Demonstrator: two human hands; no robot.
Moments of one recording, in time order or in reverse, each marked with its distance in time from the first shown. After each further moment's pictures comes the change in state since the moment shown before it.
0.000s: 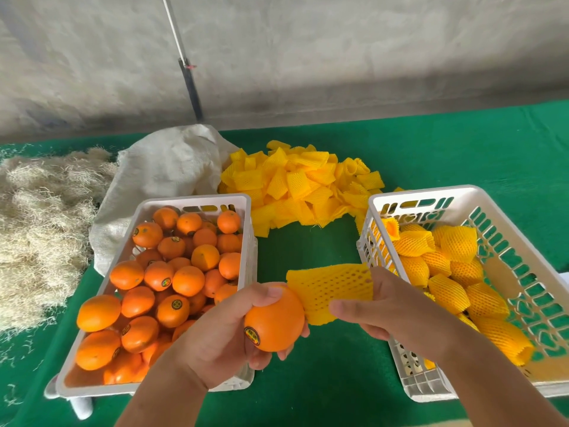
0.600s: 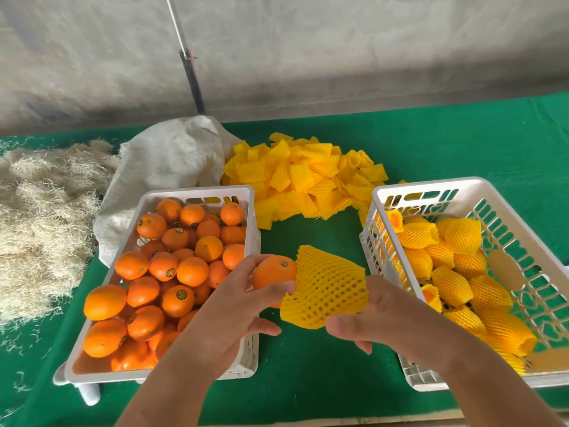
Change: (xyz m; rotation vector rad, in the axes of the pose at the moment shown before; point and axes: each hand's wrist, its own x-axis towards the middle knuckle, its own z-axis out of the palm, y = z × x) left_hand 0.005 -0.010 -0.003 0.211 0.364 0.131; right_hand -0.012 -0.012 0.027 -0.112 -0.048 0.094
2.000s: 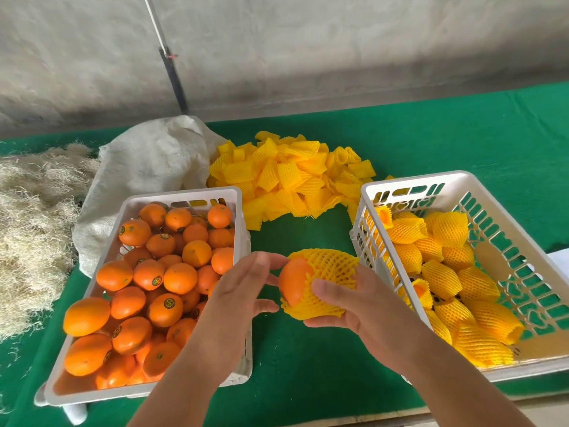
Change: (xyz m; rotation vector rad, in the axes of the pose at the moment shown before) left_hand 0.016 -0.005 0.010 0.153 0.058 0.243; right_hand 0.030 0.030 0.019 0.684 0.358 0.138
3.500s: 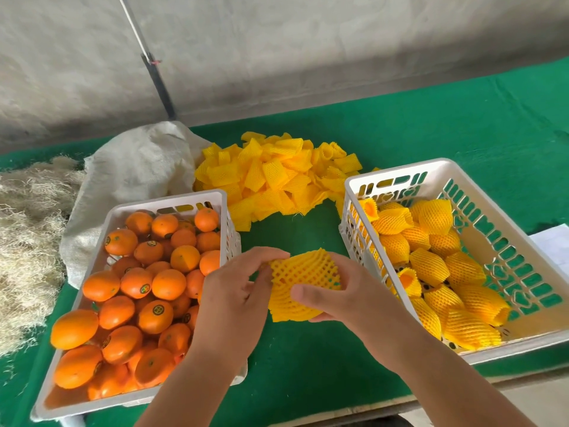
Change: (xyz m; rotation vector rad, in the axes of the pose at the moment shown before) left_hand -0.001 0.007 0.027 0.563 0.196 0.440; right_hand -0.018 -0.007 -0.004 -0.268 0.062 -0.140
